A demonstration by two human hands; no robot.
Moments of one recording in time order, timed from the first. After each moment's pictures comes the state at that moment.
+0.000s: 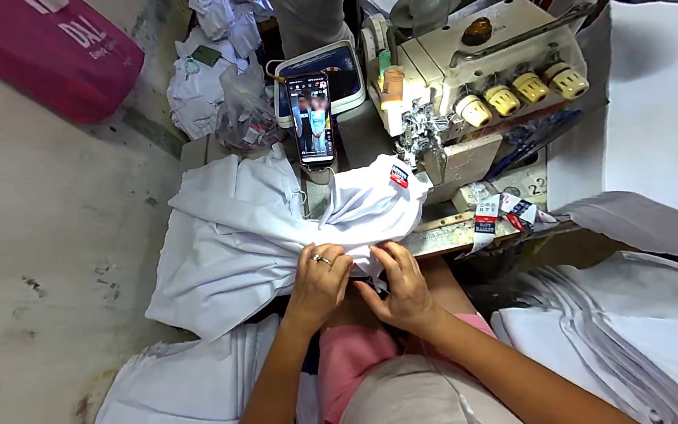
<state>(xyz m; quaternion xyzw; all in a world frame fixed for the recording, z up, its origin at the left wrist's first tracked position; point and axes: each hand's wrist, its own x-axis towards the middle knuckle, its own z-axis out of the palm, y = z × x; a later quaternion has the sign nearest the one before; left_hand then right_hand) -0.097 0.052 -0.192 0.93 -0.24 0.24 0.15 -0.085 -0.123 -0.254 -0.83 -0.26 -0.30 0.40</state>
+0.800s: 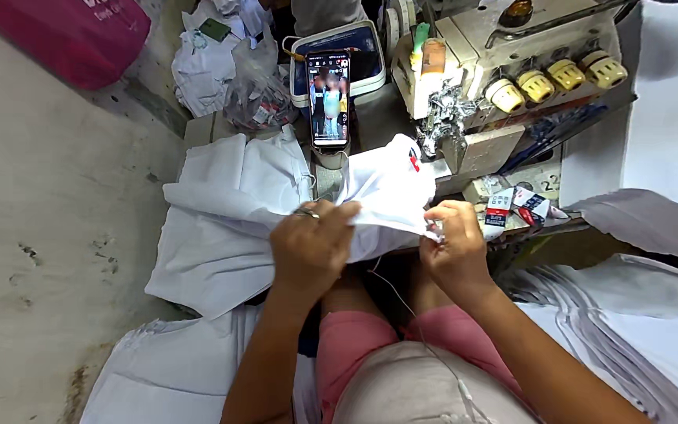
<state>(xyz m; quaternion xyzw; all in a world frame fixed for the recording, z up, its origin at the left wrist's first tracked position) -0.096 0.051 -0.115 0.88 -0.19 0.39 0.17 -0.064 -0.159 -0.201 -0.86 -0.18 -0.32 0.35</state>
